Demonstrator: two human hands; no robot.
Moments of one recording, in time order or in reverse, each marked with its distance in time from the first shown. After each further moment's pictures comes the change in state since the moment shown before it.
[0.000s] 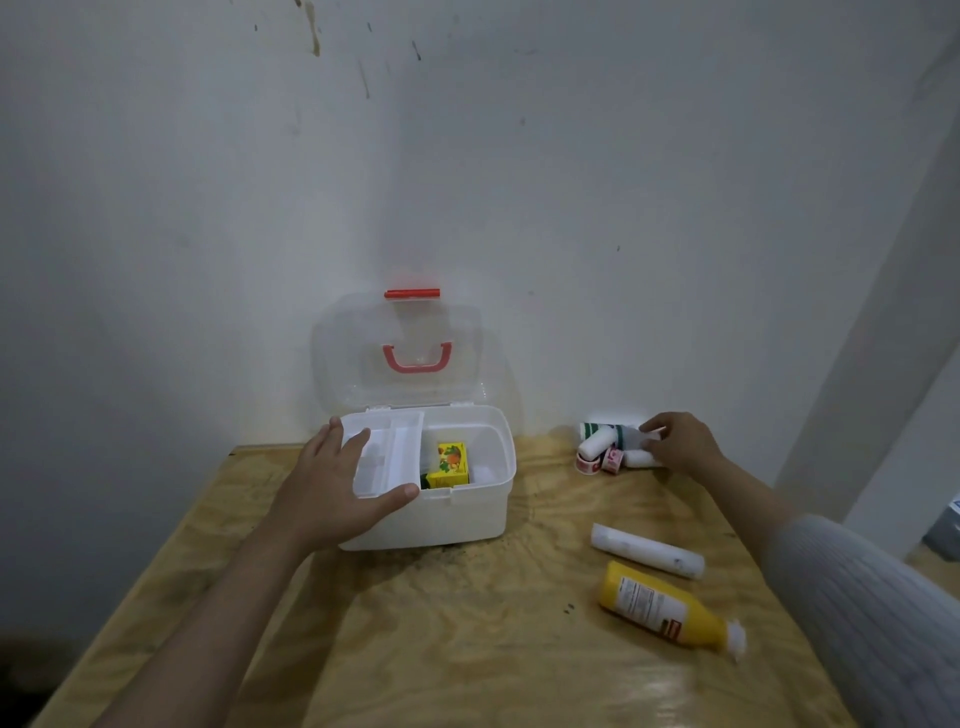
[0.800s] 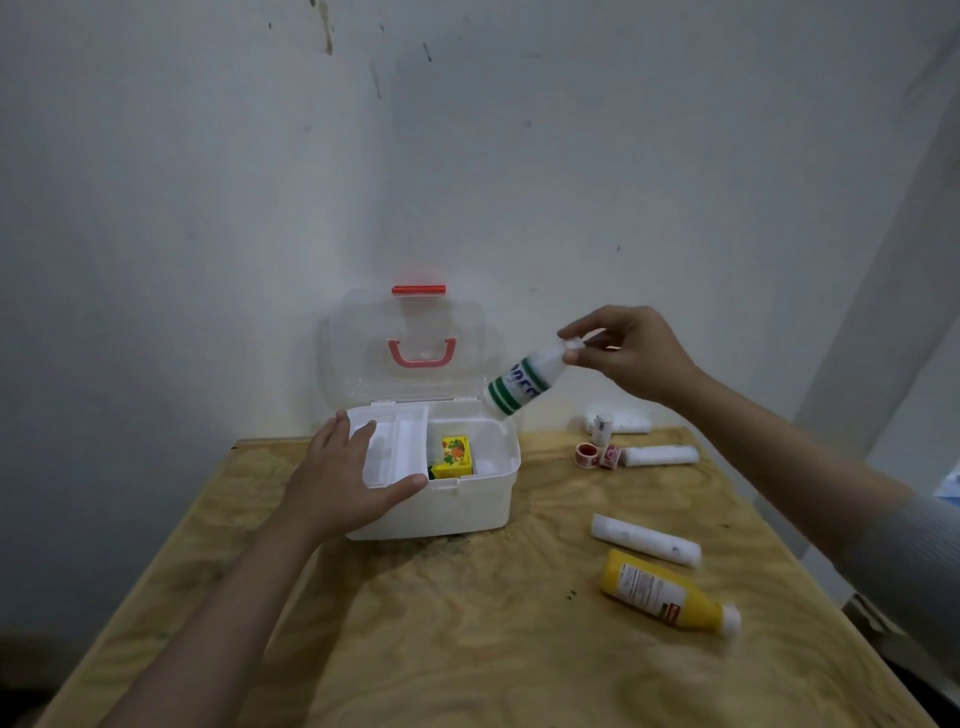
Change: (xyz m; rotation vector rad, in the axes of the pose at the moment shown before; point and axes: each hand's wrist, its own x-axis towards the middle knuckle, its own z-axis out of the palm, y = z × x) left_hand 0.000 -0.004 0.001 -0.012 0.033 0.010; right_hand -0.094 -0.157 -0.081 0.342 0.006 -0.651
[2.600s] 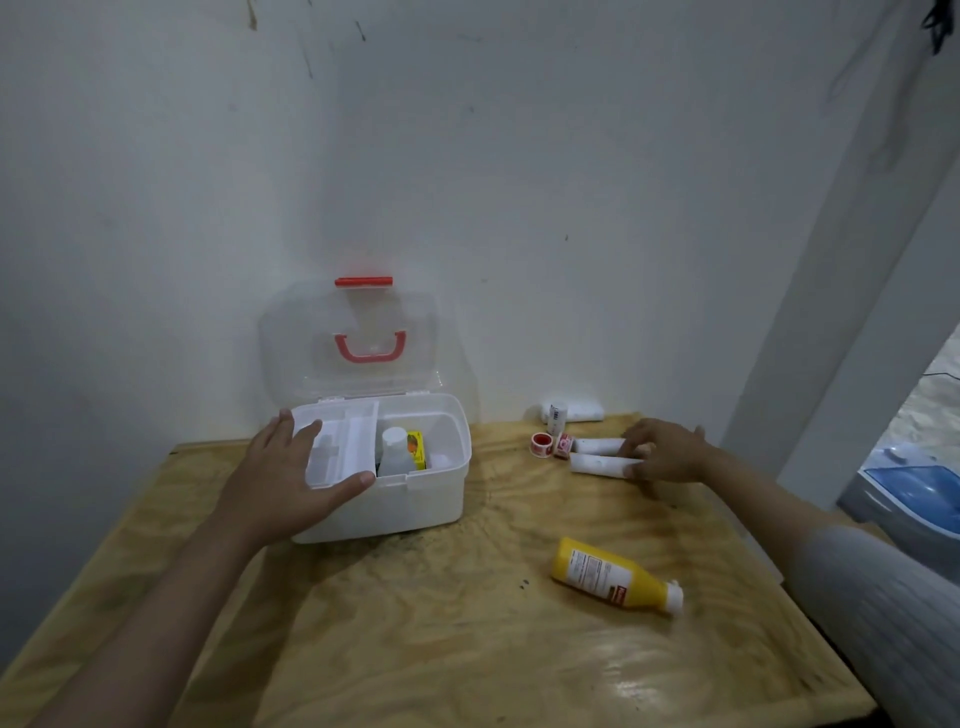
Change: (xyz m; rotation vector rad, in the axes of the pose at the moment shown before) left_hand 0.000 -0.001 0.002 -0.026 0.037 0.020; right_hand -0.074 0.178 -0.031 -0.630 -0.451 0.525
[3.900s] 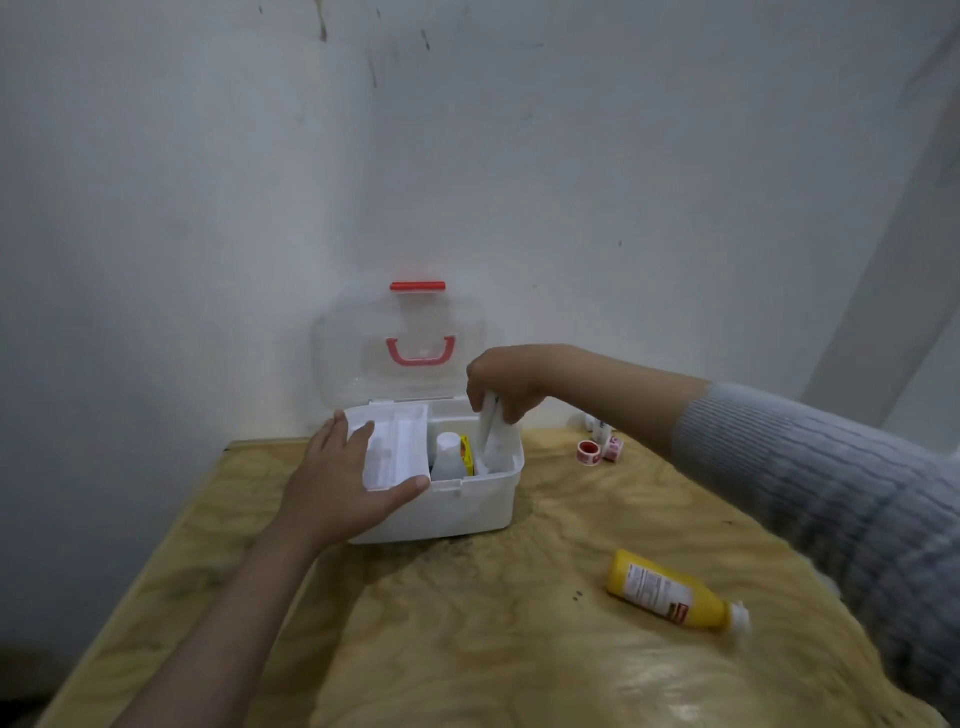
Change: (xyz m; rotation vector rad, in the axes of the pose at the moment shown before) left_hand 0.000 0.000 0.000 -0.008 -0.014 -0.012; right_hand 0.018 -0.267 -0.065 -0.645 -0.070 -0.702
